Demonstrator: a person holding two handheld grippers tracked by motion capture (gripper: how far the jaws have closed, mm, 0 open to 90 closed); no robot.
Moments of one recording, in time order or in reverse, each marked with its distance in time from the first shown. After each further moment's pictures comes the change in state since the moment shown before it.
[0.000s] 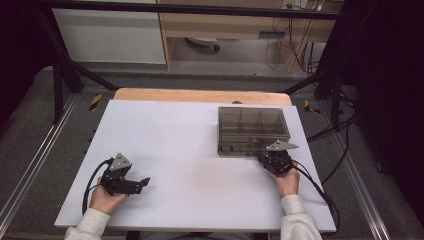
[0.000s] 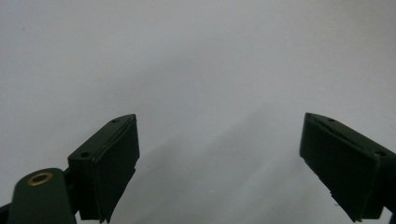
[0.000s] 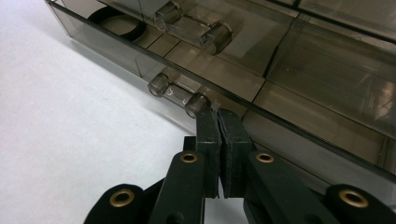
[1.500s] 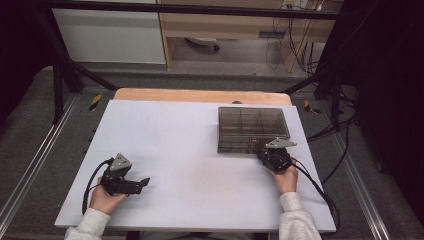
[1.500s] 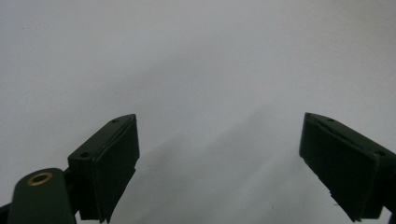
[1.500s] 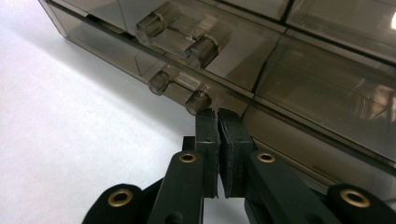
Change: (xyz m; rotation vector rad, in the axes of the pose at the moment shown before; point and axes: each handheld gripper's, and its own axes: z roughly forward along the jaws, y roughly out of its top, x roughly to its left) left arm 0.000 0.000 0.000 0.006 -0.001 0.005; right arm -0.003 0.004 0.007 -0.005 -0.019 0.001
